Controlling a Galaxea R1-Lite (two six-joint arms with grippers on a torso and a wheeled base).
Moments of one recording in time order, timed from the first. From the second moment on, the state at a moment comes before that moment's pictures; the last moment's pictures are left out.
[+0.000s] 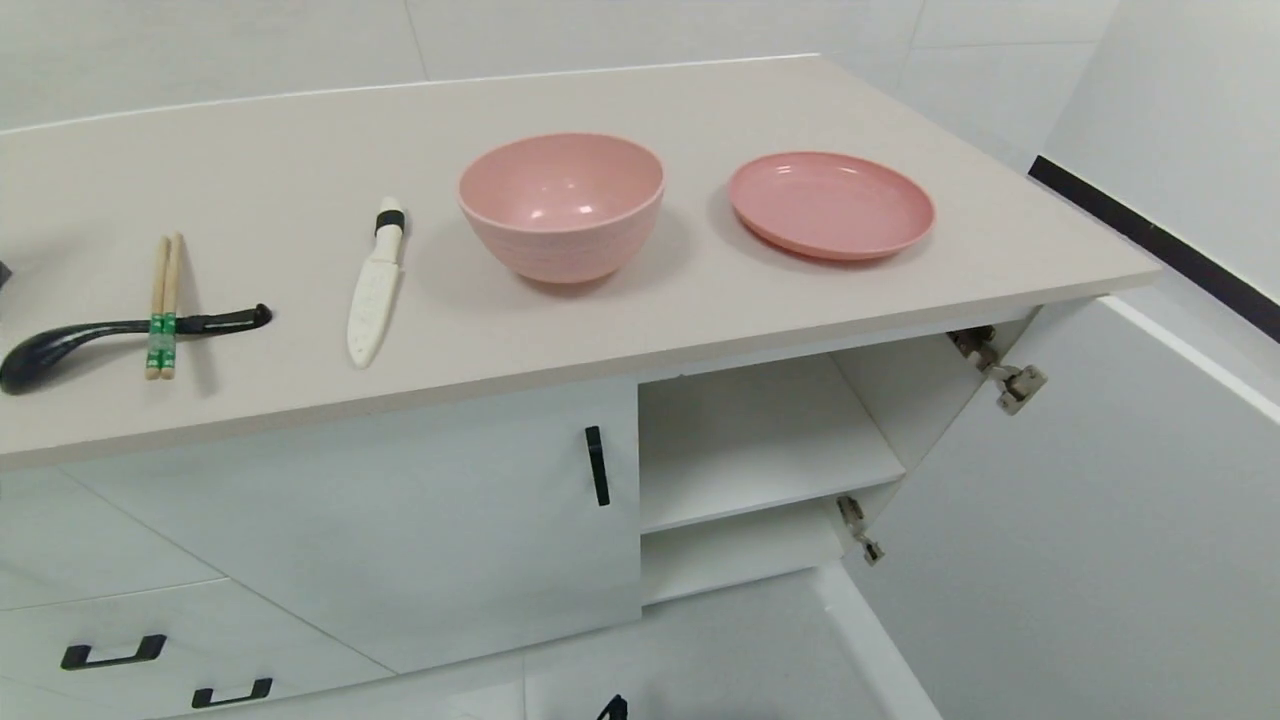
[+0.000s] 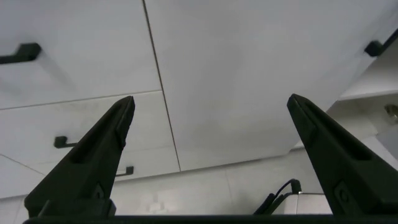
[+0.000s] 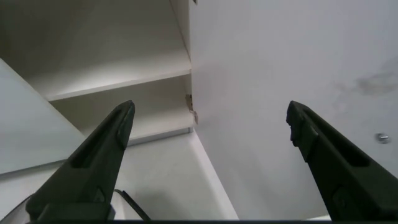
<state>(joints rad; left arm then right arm) 0.00 0.00 0.00 0.00 0.03 0.00 -0.06 0.09 0.00 0.00 0.03 0.01</state>
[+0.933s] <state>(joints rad) 0.00 0.00 0.00 0.00 0.03 0.00 -0.06 0.09 0.00 0.00 0.03 0.01</state>
